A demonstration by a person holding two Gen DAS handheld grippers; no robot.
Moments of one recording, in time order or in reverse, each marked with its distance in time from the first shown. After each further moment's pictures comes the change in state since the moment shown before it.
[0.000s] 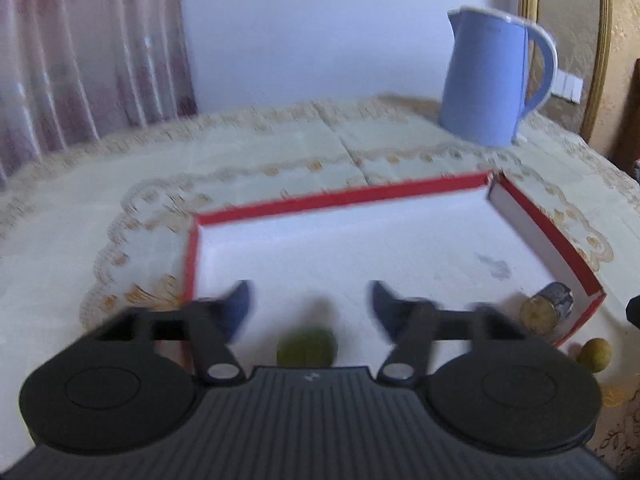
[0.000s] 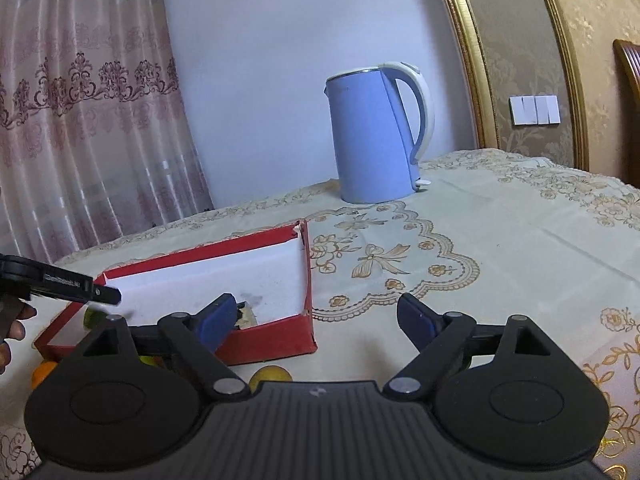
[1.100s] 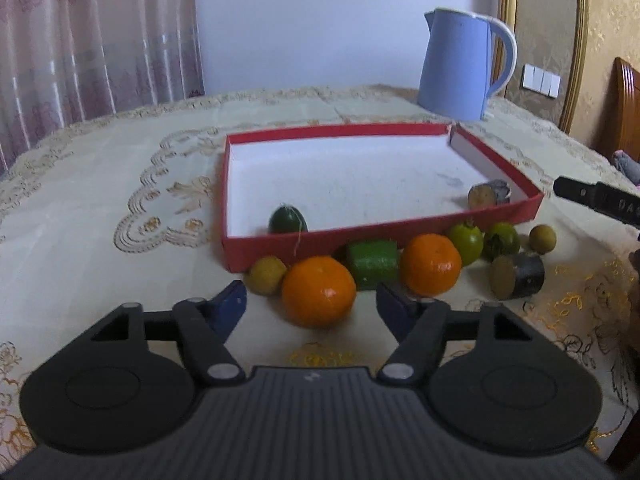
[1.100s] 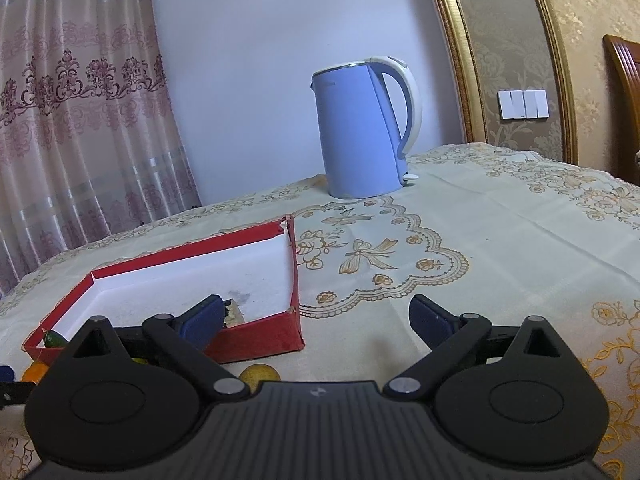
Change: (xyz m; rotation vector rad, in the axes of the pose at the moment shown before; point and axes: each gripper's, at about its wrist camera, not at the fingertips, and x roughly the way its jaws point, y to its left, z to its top) left arm -0.086 0.000 -0.099 -0.029 0.006 -0.034; right arm 0.000 -0.002 0.000 0.015 0.014 -0.038
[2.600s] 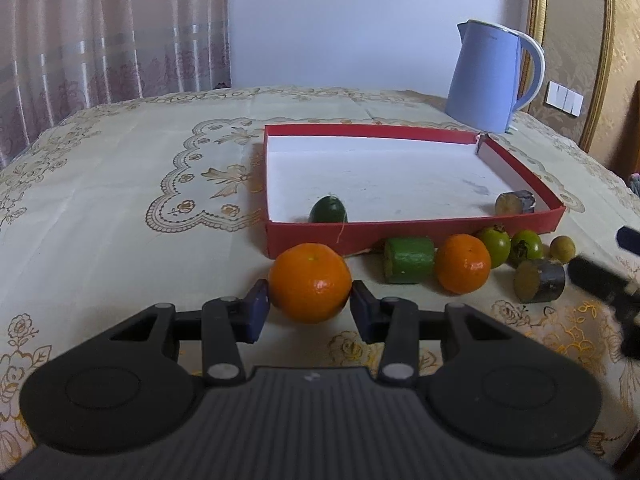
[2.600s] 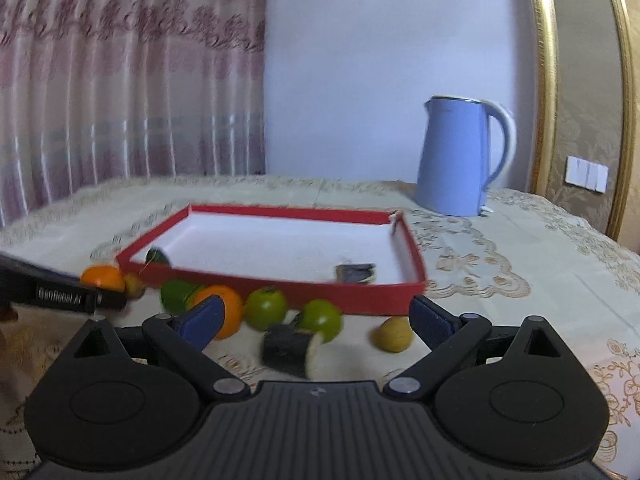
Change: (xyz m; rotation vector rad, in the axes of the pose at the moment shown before) left arm -0.009 0.023 -0.007 -0.082 -0.010 0.042; right arm -0.060 0.105 -0.030 -0.322 0.027 0.090
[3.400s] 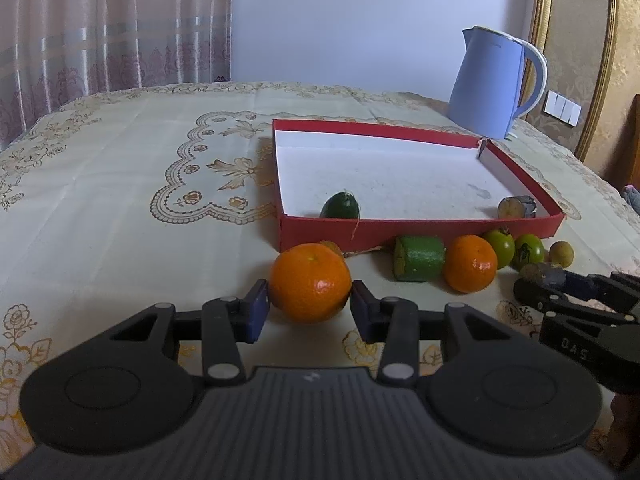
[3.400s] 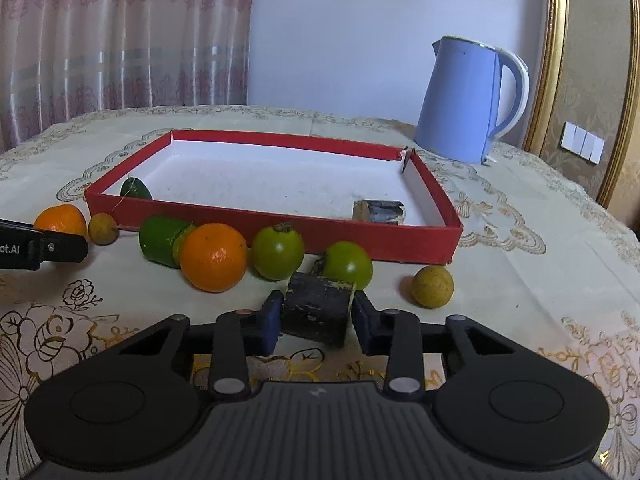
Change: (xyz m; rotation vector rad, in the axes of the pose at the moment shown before) left arm 0.000 0.015 -0.003 -0.035 0.006 -0.032; right arm 0.047 0.027 -0.011 -0.020 0.194 -0.087
